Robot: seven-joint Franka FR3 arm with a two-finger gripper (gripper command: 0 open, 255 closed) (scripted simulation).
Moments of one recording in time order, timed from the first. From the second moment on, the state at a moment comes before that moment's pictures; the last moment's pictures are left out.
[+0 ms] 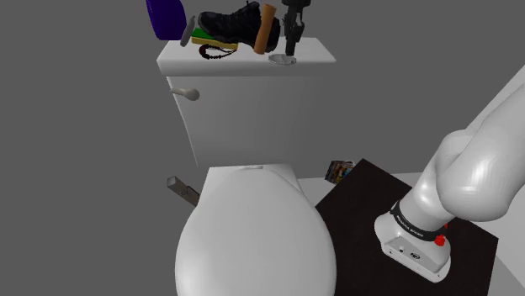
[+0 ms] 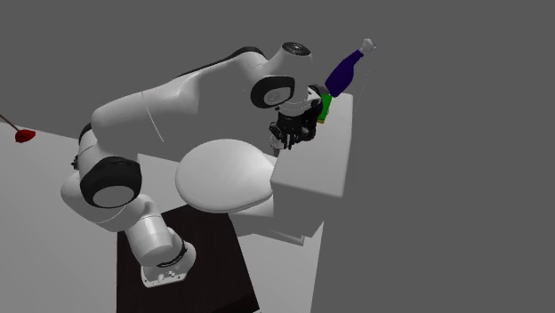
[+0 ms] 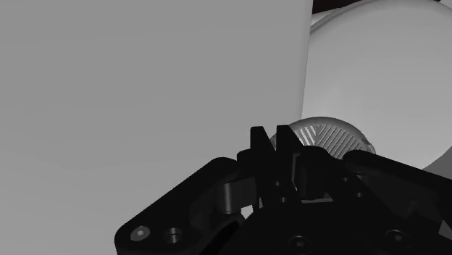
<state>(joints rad) 0.24 -0.08 -0.15 -1.67 0.01 1.57 -0.85</state>
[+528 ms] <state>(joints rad) 0.24 -0.07 -0.15 -1.60 0.01 1.51 -0.85</state>
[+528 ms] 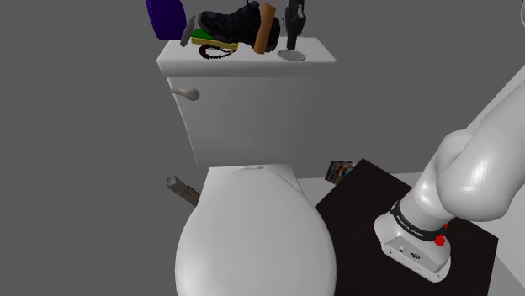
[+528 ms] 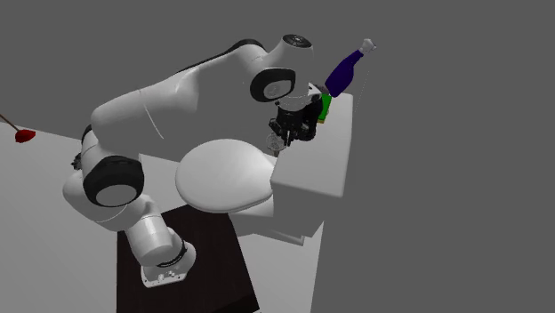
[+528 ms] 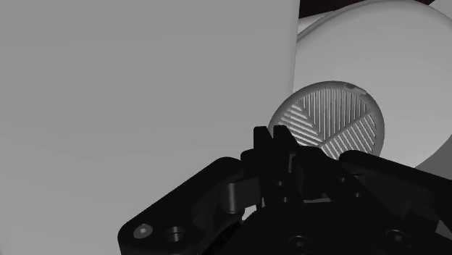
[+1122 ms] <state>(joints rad) 0.23 -0.01 -0.15 -1.41 0.02 1.37 -0.86</state>
